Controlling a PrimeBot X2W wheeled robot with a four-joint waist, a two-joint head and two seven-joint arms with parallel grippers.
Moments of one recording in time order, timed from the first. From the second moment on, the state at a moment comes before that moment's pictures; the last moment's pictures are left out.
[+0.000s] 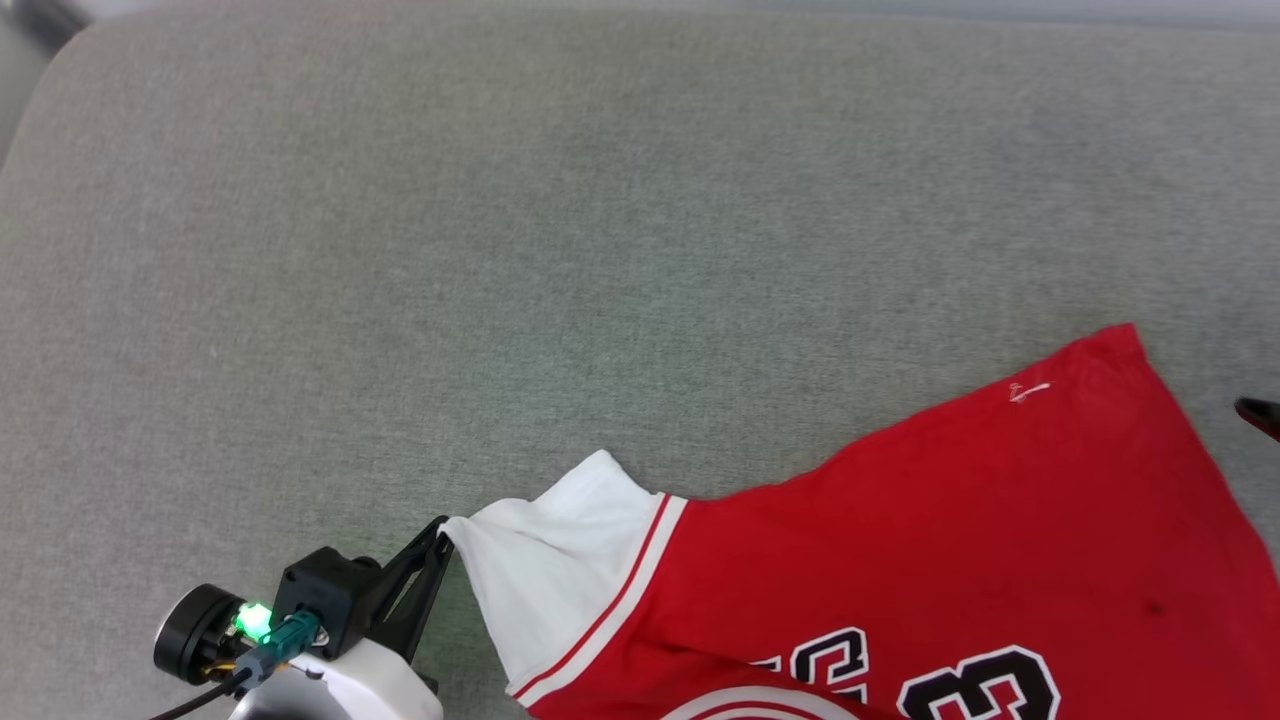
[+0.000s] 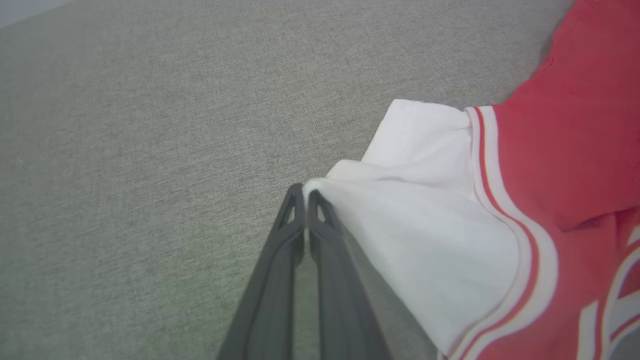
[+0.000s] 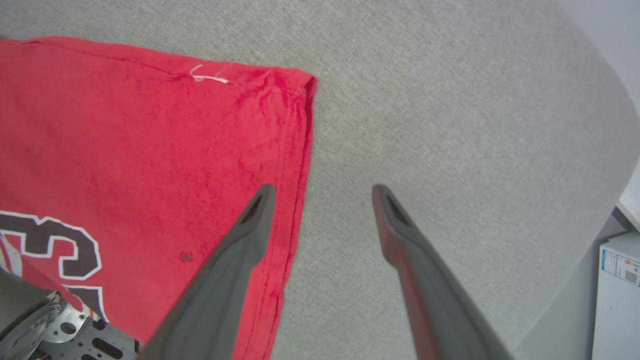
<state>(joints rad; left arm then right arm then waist) -0.40 0.89 -1.10 -0.19 -0.89 0.47 -0.19 -0.42 -1.00 0.25 -0.24 0.82 0.13 1.06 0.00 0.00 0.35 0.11</state>
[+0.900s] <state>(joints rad) -0.45 0.81 -1.11 -0.11 -0.87 0.44 -0.21 -0.67 -0.85 0.58 0.07 0.80 0.13 0.92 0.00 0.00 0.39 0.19</state>
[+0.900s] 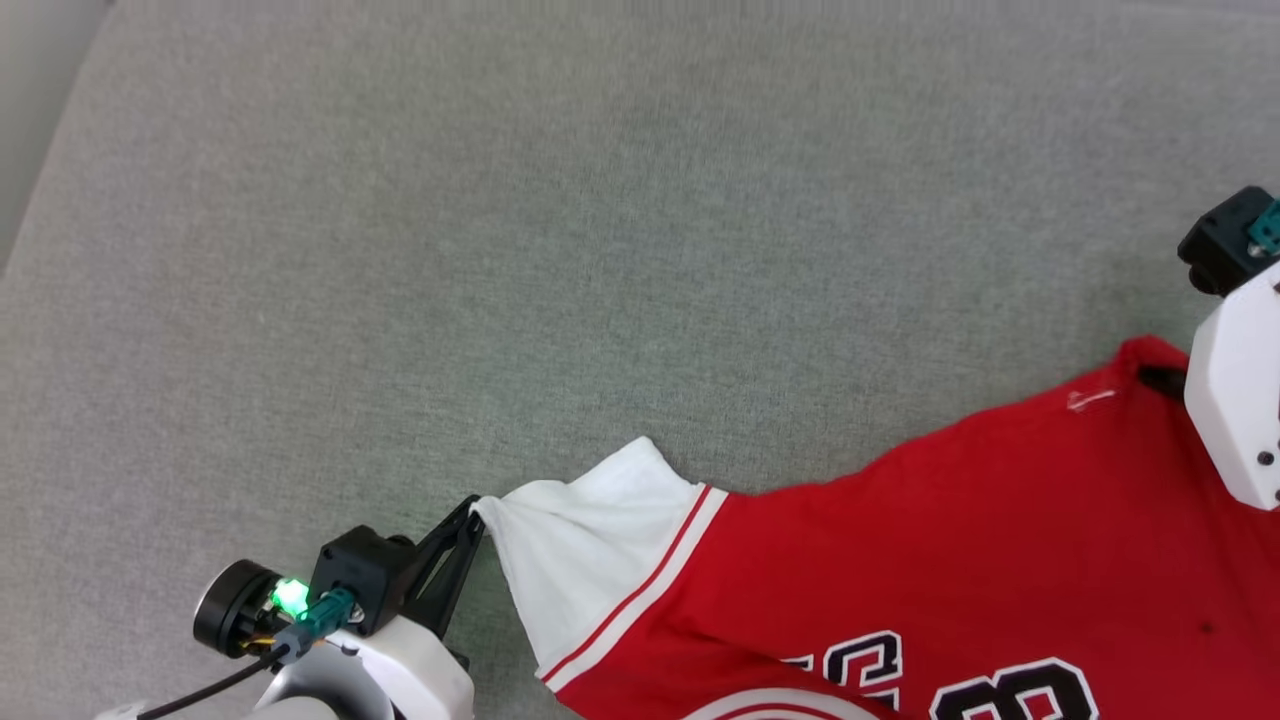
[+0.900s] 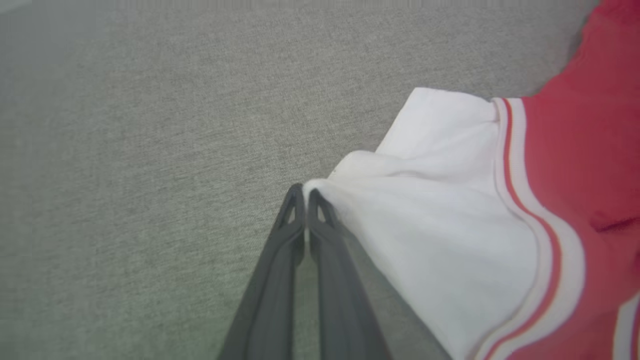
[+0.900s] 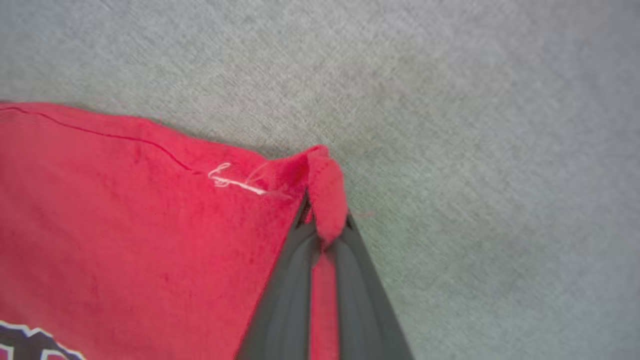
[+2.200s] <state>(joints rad) -1.54 0.68 -0.88 0.20 -0.55 0.18 -0.12 -1.30 -0.63 0.34 0.19 0.40 0.13 0.35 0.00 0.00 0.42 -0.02</state>
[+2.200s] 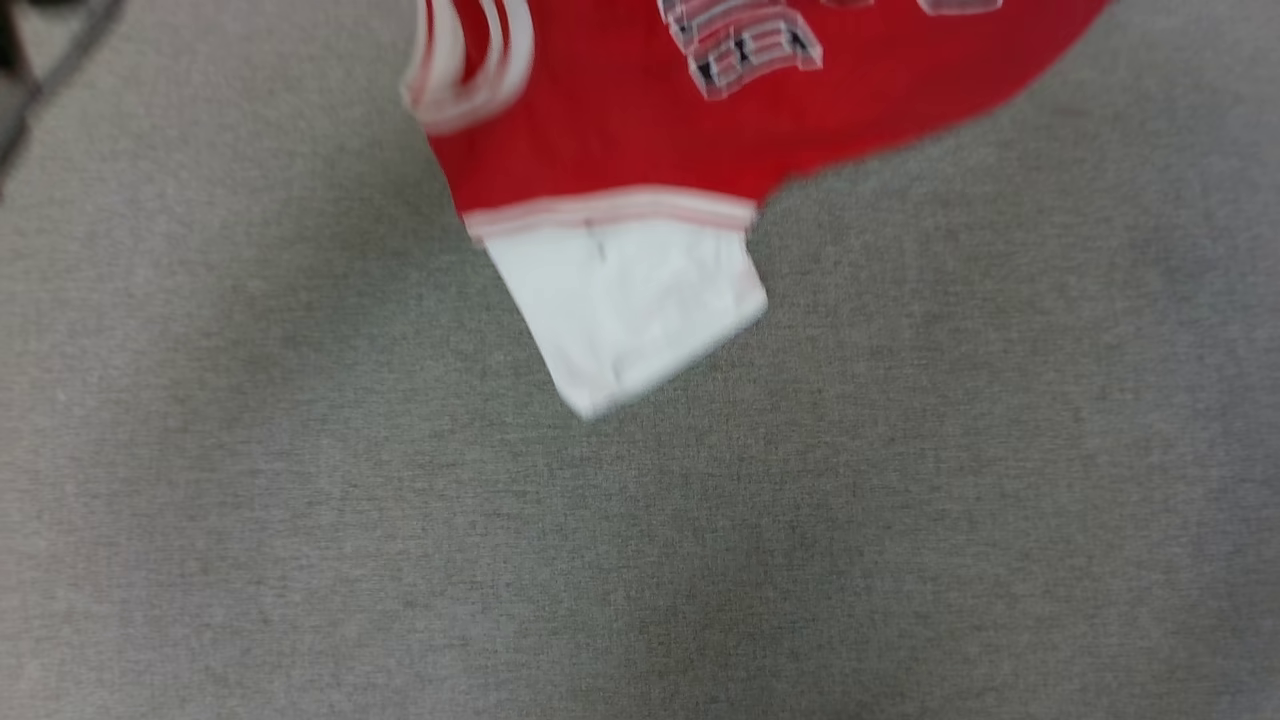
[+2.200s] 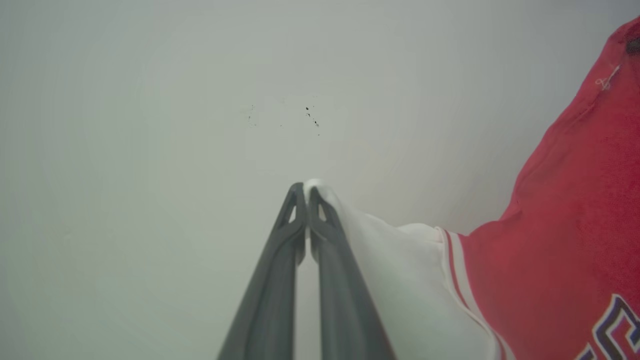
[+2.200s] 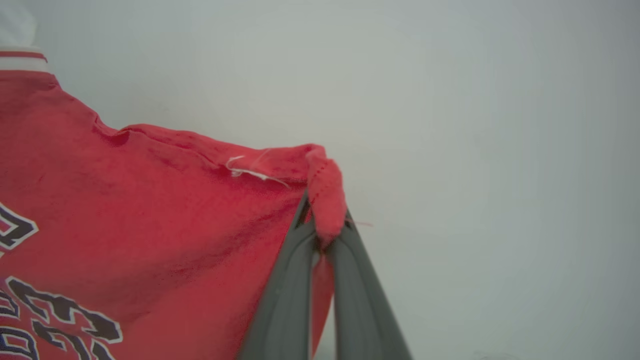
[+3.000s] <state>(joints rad) -2.04 0.50 -0.84 0.71 -0.50 0.00 -0.24 -1.89 -0.50 0.50 0.70 0.28 0.13 0.15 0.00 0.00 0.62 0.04</state>
